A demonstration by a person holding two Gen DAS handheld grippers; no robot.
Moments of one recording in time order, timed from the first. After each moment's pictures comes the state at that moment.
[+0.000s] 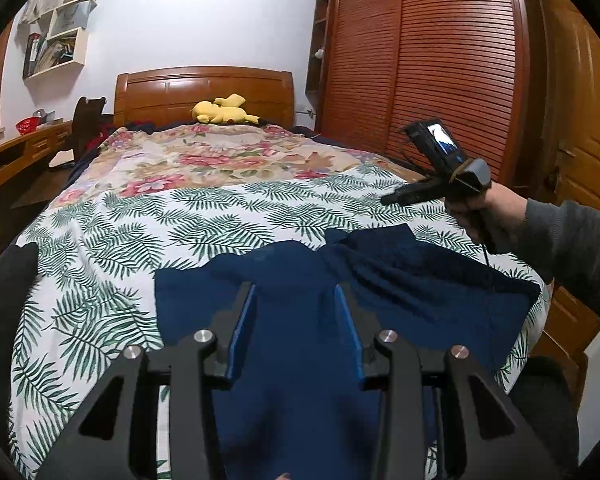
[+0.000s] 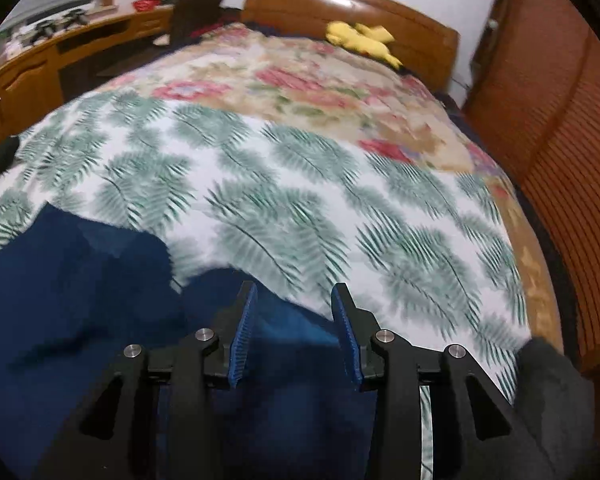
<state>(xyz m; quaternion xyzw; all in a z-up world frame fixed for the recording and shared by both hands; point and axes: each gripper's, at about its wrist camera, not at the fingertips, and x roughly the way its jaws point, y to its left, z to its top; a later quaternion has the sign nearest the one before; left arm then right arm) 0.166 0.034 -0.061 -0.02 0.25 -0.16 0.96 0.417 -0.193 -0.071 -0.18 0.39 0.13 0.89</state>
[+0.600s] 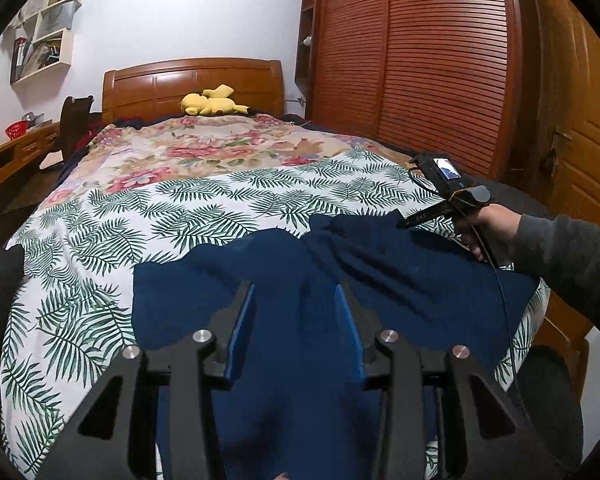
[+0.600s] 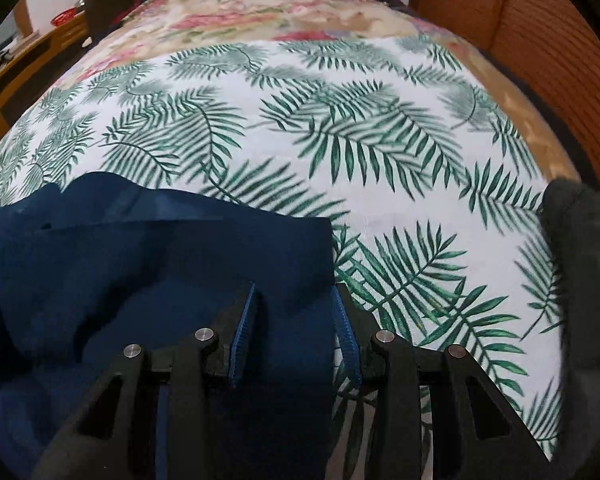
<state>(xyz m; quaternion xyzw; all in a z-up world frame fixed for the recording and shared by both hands) 0.173 0.010 -0.070 -0.01 0.26 -0.17 0.95 0.442 -0.291 -0.148 -0.06 0.50 0.08 0.86</state>
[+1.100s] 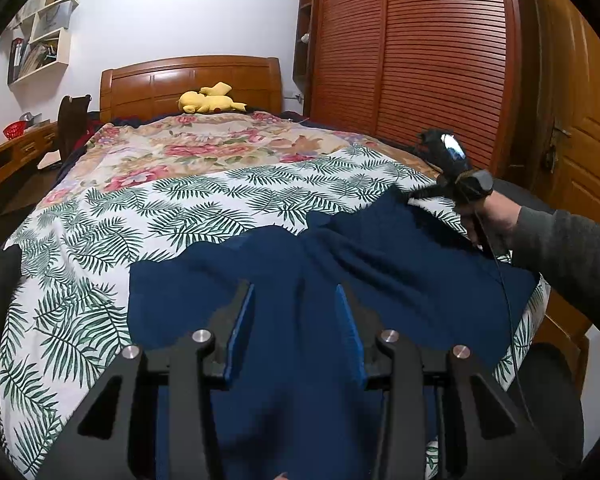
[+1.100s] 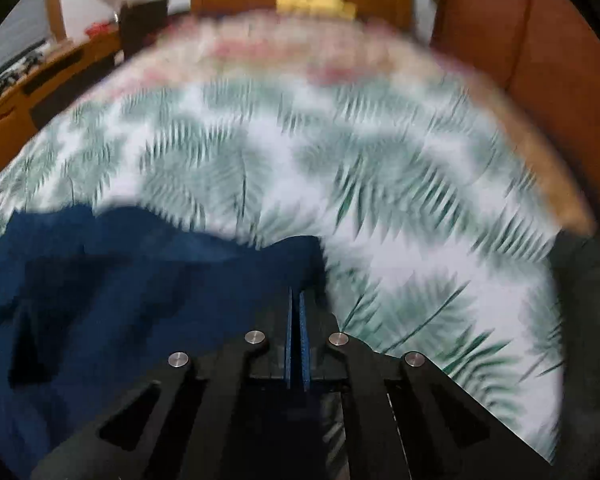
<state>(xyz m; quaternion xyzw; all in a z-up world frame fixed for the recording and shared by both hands) 0.172 0.005 -0.071 0.00 0.27 -0.17 0.95 0.430 -0.285 -0.105 -0.09 0.39 0.09 0.91</state>
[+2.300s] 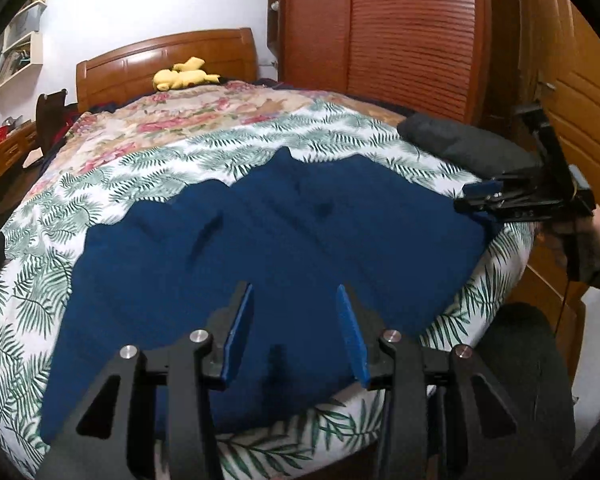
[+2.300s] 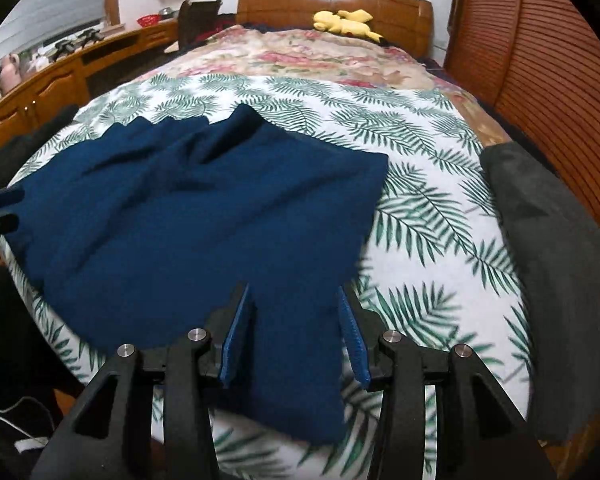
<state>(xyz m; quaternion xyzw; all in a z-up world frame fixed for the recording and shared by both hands) 0.126 -0.086 -0.092 0.04 0.33 -0.18 0.92 0.201 -0.318 -0.102 -0.12 0.39 0.17 0.90</state>
